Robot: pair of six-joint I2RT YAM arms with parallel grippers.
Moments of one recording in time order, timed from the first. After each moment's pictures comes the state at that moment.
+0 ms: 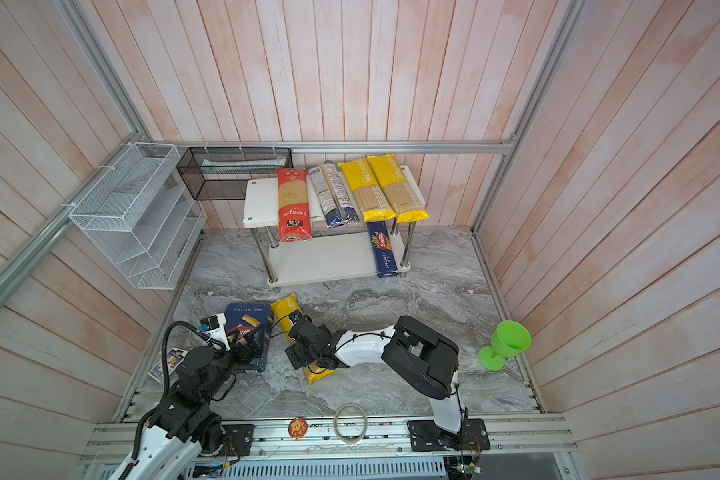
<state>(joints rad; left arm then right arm) -0.38 0.30 0.16 -0.15 -0.09 -0.50 1.13 1.93 1.06 -0.01 0.17 0.38</state>
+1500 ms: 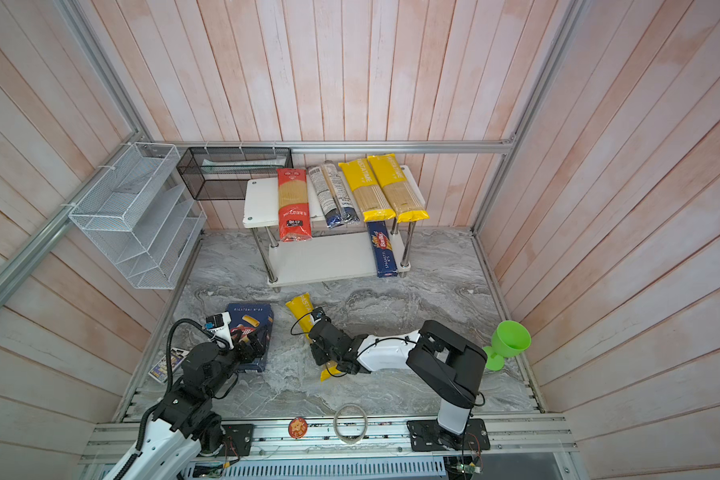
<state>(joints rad) -0.38 0.39 0.16 -0.11 -0.07 -0.49 1.07 1.75 0.86 0.05 0.21 0.48</state>
